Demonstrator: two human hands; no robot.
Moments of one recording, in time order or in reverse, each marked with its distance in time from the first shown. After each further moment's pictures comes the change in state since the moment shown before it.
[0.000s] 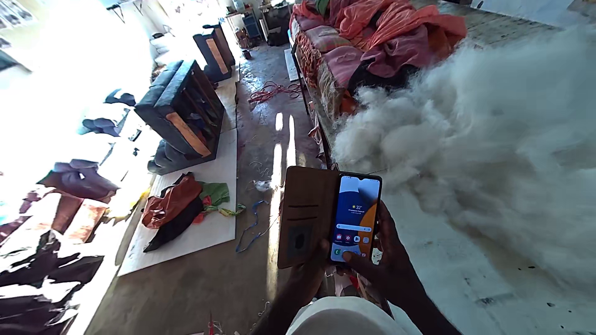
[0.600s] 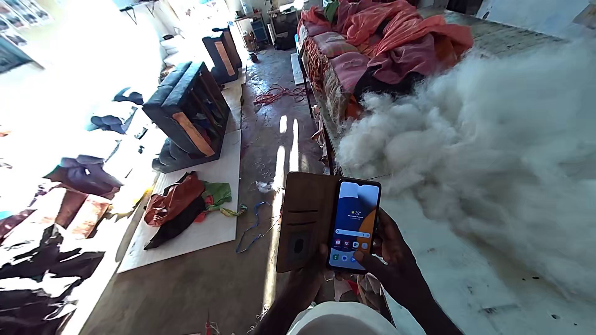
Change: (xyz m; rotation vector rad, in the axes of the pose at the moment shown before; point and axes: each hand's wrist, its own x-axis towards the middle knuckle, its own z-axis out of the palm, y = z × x) left_hand -0.005 0.001 -0.011 -0.048 -0.086 -0.001; right_hand 0.006 0.003 -0.008 0.201 -0.112 -0.016
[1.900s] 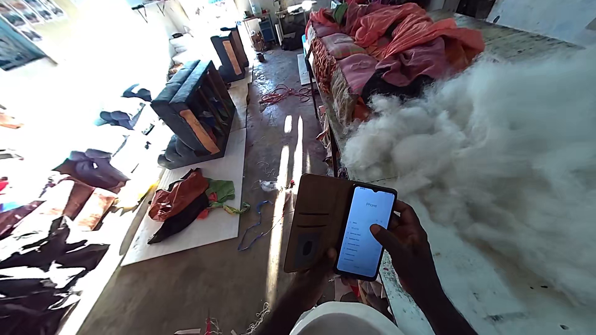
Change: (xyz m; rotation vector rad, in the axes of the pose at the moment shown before) left_hand -0.003 0.000 0.001 -0.004 -0.019 0.003; right_hand 0.021 -0.023 0.005 0.069 0.149 -0.028
